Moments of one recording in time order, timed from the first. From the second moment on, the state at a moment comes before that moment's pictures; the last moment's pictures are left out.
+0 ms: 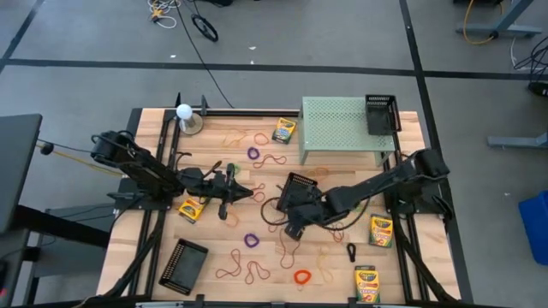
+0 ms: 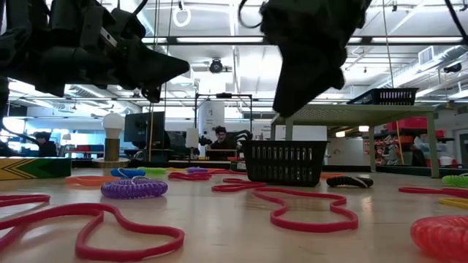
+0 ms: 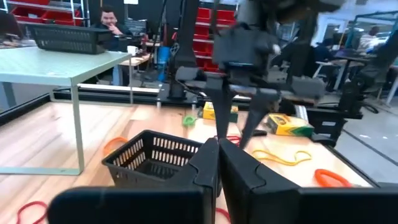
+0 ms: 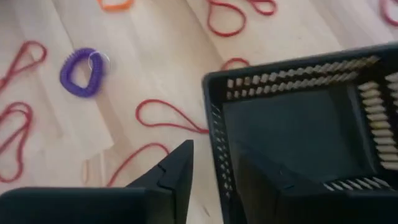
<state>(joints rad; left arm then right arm) -0.14 1.51 0.20 1.35 -0.10 -0.06 0.34 1.80 1.28 -0.60 0.31 0.76</state>
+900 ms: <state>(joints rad) -0.14 1.51 0.20 1.34 -0.10 -0.06 0.36 1.90 1.43 -0.81 0.32 0.64</state>
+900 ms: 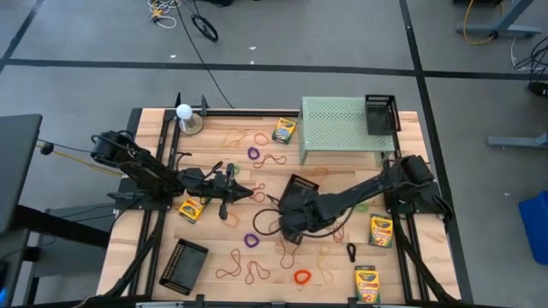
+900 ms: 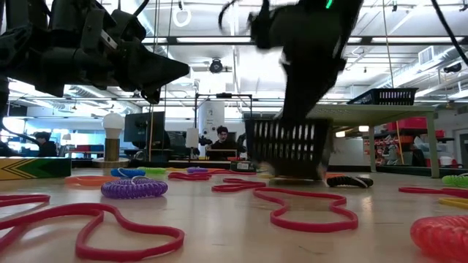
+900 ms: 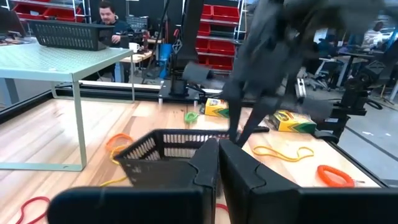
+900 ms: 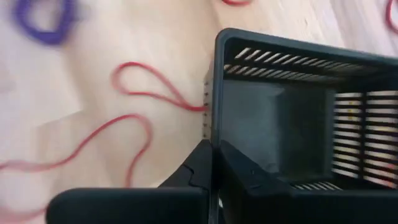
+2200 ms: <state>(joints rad) -0.14 1.51 0.20 1.33 -0.10 -0.06 0.06 1.34 1.43 -1.23 0.49 -0.02</state>
